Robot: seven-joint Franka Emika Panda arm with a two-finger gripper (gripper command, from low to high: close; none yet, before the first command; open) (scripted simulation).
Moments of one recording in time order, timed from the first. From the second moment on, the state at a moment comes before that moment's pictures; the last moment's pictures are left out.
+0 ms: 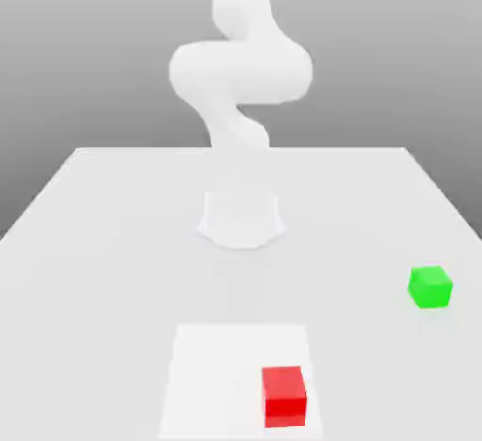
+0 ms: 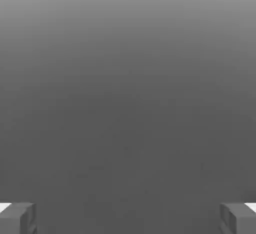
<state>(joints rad) 0.05 -0.73 -0.03 -2.32 0.00 2.33 0.70</state>
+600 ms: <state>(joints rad) 0.32 -0.26 -0.24 -2.42 0.07 2.52 -0.09</state>
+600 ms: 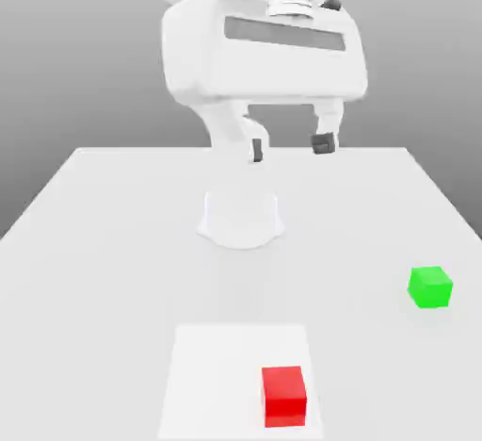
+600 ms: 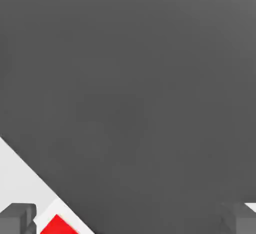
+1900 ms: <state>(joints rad) 0.50 0.09 -0.07 -2.61 0.07 2.68 -0.68</state>
